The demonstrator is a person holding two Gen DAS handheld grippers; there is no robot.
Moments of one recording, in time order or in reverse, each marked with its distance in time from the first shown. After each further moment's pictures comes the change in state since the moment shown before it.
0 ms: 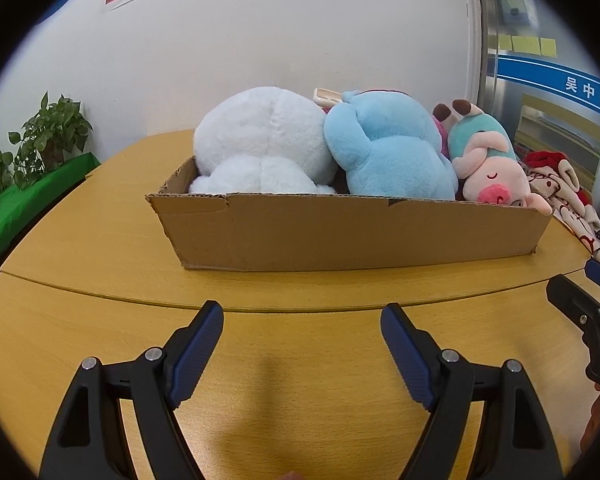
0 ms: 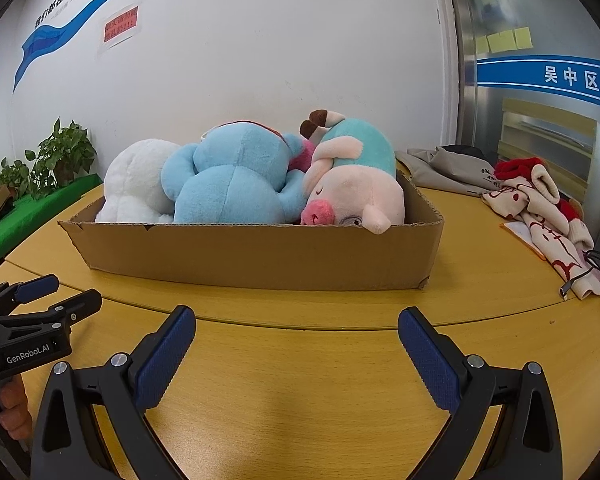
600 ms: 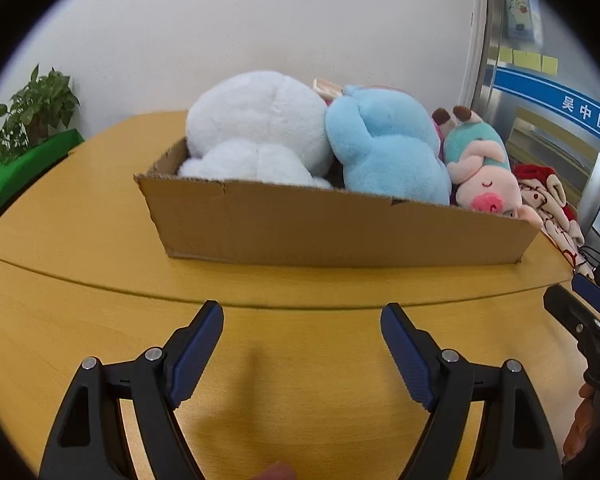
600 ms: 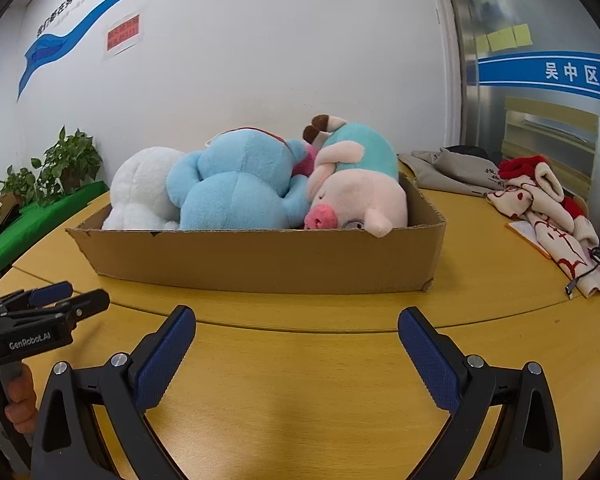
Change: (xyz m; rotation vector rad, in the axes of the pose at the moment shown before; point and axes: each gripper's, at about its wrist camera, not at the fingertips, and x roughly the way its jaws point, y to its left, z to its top) left arm 0.013 0.010 -0.001 -0.067 0.054 -0.092; right arm -0.002 -0.004 0.000 0.024 -0.010 0.023
